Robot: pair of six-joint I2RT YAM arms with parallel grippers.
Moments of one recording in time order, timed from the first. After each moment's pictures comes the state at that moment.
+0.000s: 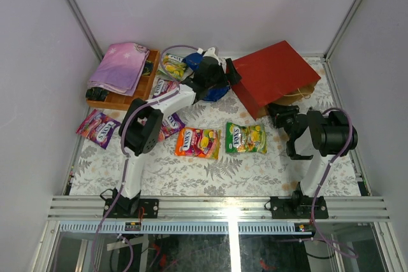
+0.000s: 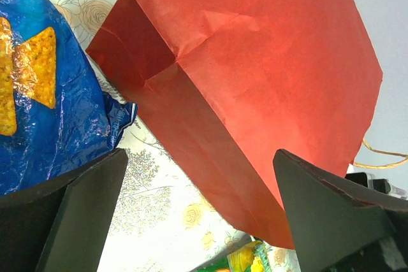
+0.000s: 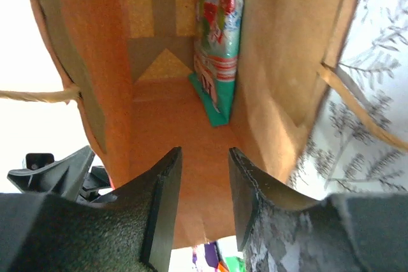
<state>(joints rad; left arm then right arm) -0.55 2.14 1.66 0.06 0.04 -0.71 -0.01 1.92 0.35 1.36 -0.20 1.44</state>
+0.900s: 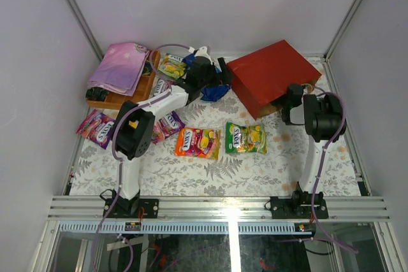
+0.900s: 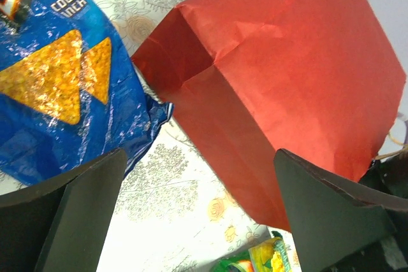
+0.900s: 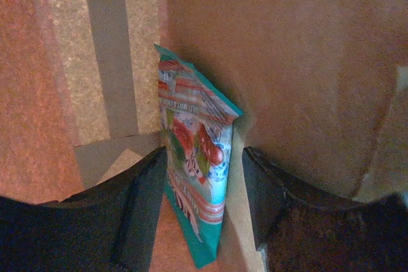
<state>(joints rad) -0.53 2.03 1.56 0.07 -0.01 -0.67 -0.01 2.16 0.93 0.88 -0.12 1.36</state>
